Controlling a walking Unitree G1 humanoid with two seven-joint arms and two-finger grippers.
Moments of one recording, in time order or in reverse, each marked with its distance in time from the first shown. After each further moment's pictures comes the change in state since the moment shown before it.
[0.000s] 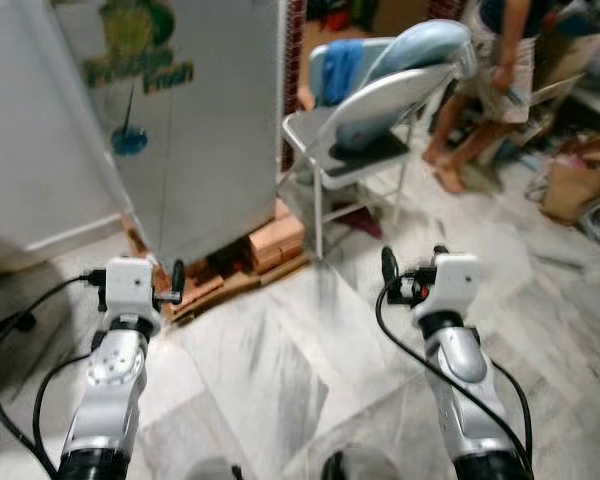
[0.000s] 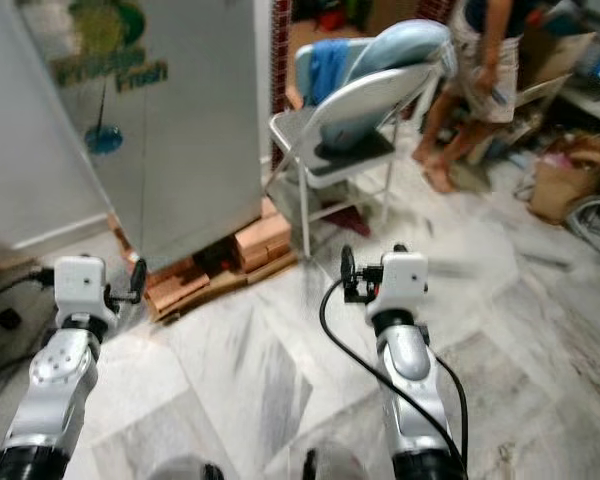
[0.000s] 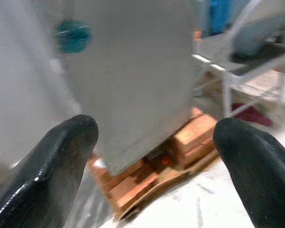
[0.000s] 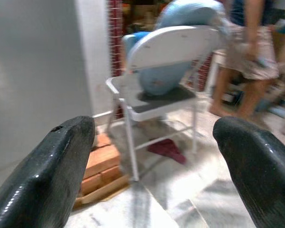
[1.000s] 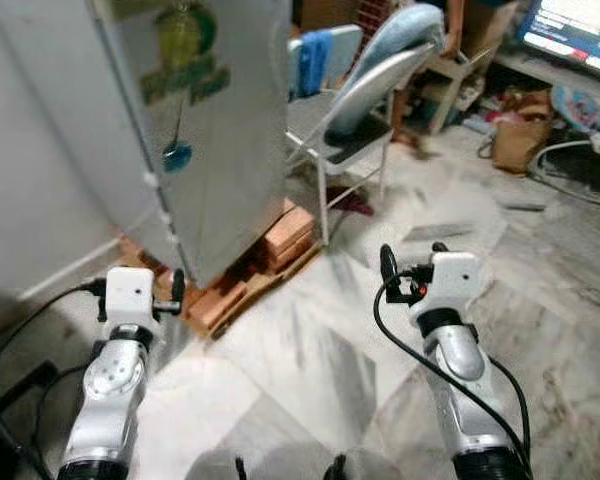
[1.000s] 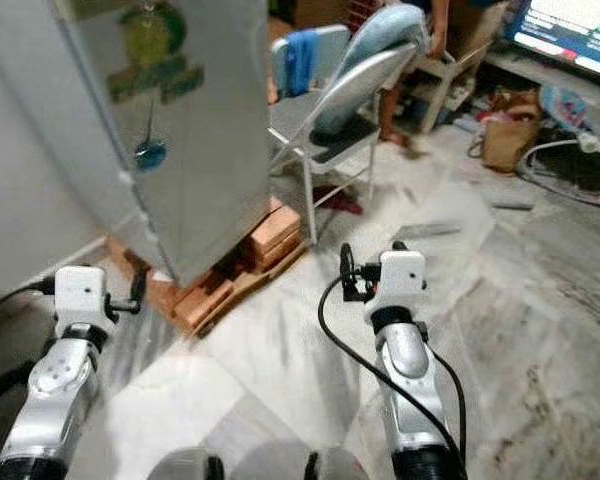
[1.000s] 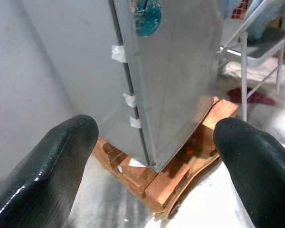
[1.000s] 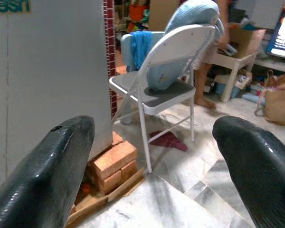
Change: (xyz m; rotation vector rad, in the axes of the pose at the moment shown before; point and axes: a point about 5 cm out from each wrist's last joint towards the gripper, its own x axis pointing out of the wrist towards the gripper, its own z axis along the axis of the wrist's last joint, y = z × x) left arm -0.011 0.003 -0.012 0.008 0.044 0.009; right arm 0.003 0.002 -0.002 -0.005 0.007 0.012
